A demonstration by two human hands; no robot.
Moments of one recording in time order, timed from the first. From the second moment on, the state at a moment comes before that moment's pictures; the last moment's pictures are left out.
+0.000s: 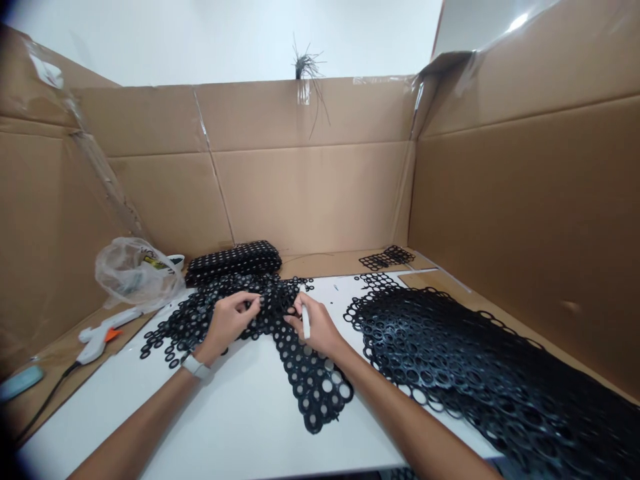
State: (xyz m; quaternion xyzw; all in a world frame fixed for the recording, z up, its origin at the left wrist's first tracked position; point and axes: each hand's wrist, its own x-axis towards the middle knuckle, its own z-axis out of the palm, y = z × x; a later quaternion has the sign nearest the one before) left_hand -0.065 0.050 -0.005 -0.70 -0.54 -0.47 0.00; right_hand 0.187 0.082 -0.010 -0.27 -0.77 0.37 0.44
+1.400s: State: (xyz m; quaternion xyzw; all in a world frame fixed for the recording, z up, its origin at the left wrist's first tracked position) left_hand -0.062 0.043 0.004 -0.76 -0.48 -0.44 0.05; right_hand 0.187 0.103 -0.035 -0.27 -0.60 0.63 0.42
